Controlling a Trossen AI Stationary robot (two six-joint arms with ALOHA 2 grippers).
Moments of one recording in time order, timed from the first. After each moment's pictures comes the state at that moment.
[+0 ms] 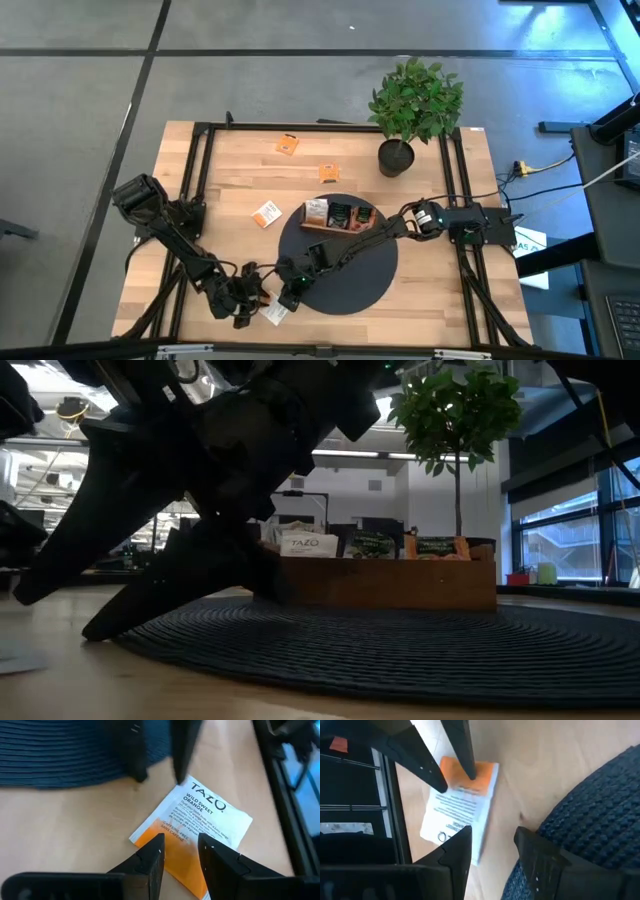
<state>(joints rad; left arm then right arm) -0.89 1.72 0.59 0.32 -0.49 -0.91 0.30 2.45 1.89 -0.30 -0.22 0.83</state>
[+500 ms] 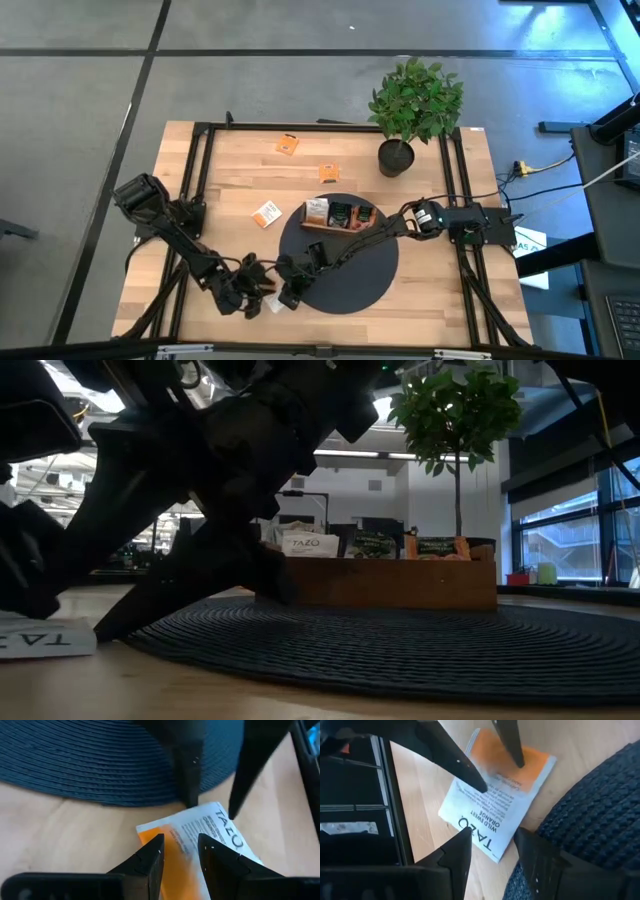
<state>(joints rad) -0.84 1.72 0.59 0.27 -0.61 -1.01 0.30 2.45 1.89 -0.33 -0.27 0.86</state>
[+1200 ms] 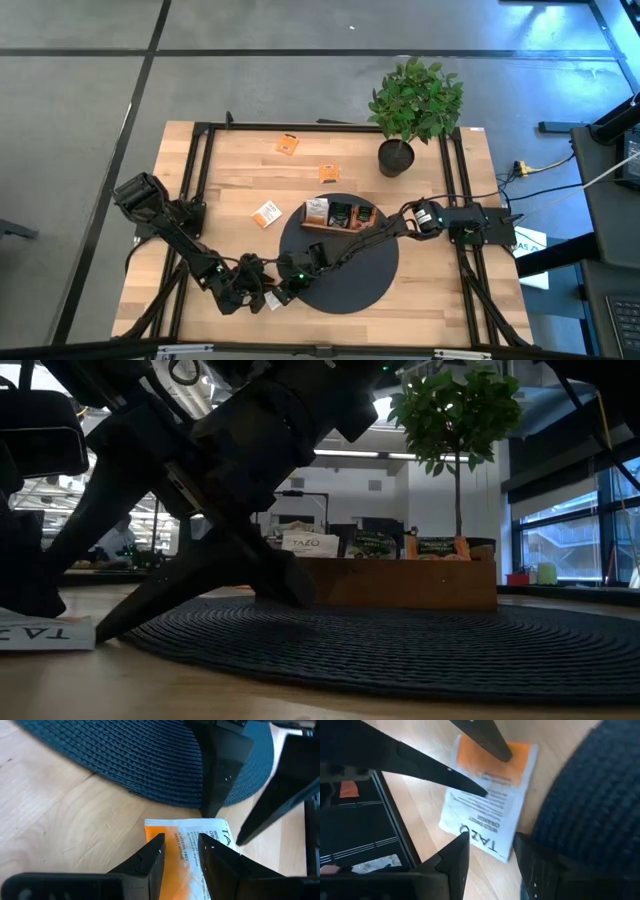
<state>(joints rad) -0.84 1.71 0.59 0.19 -0.64 -1.34 0.30 2.45 1.89 -0.29 -0.23 1.12</state>
